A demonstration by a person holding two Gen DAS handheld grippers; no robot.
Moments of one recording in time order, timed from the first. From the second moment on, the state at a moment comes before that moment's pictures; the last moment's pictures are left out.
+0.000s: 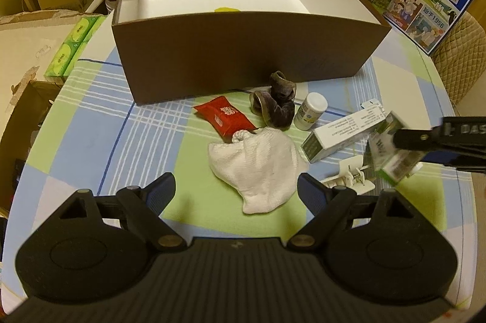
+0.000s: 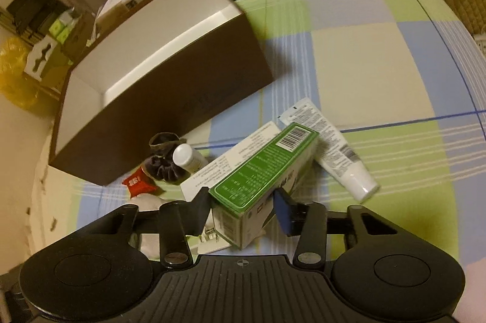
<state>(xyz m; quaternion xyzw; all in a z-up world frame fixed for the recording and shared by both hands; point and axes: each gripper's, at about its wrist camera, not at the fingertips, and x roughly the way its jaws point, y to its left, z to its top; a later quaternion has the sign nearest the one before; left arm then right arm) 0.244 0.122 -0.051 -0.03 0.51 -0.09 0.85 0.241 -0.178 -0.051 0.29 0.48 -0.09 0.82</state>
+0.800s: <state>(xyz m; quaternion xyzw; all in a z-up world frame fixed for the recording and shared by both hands) 0.265 0.098 -0.095 -0.05 0.52 -0.09 0.85 0.186 -0.186 -0.089 0.19 0.51 -0.08 0.83</state>
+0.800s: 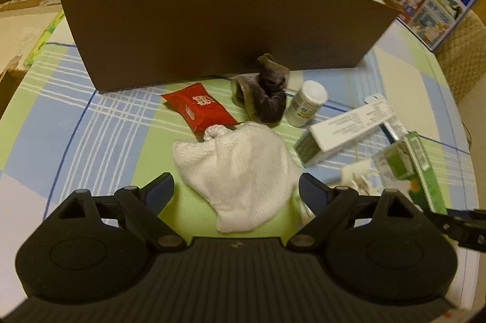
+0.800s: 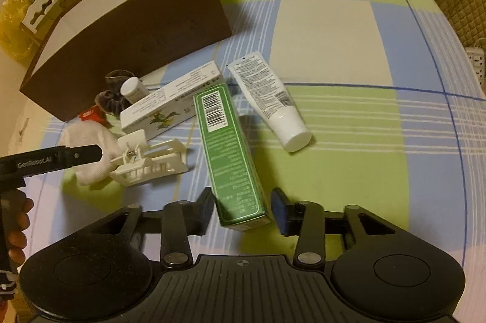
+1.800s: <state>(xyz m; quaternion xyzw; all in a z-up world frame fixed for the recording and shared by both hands) 0.238 0.119 -0.090 -0.01 0.50 -0.08 0.86 0.205 -0.170 -0.083 0.09 0.49 -0.05 0.86</state>
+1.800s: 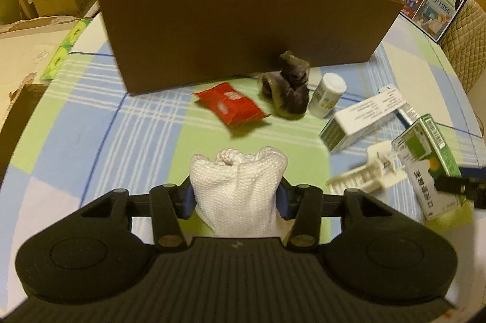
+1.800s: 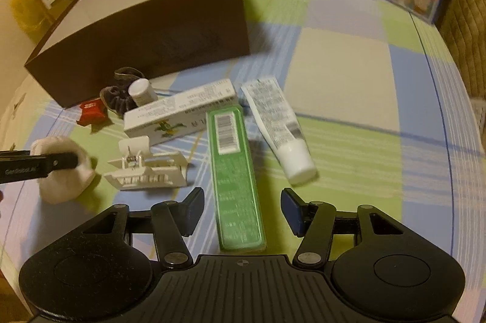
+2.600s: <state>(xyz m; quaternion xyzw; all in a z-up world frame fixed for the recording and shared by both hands) 0.226 0.129 -0.032 0.01 0.43 -0.08 0.90 0.217 -0.167 -0.073 0.05 0.51 -0.01 0.86</state>
